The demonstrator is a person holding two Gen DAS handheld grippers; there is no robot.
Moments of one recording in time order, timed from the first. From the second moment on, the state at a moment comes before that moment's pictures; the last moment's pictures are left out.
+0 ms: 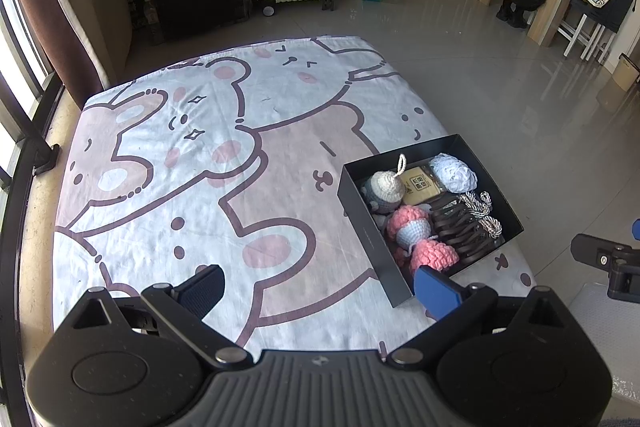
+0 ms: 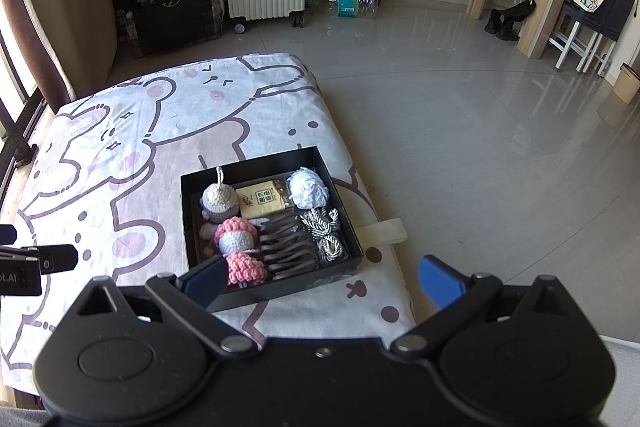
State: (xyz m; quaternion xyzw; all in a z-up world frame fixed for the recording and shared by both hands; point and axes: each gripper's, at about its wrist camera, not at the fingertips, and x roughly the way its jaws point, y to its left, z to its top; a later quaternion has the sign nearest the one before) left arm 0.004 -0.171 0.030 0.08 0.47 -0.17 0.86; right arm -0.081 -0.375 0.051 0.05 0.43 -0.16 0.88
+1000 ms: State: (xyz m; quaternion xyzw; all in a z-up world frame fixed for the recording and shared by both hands) left arm 0.005 -0.171 0.028 0.08 0.47 -0.17 0.86; right arm -0.081 -0.375 0.052 0.05 0.43 -0.16 0.88
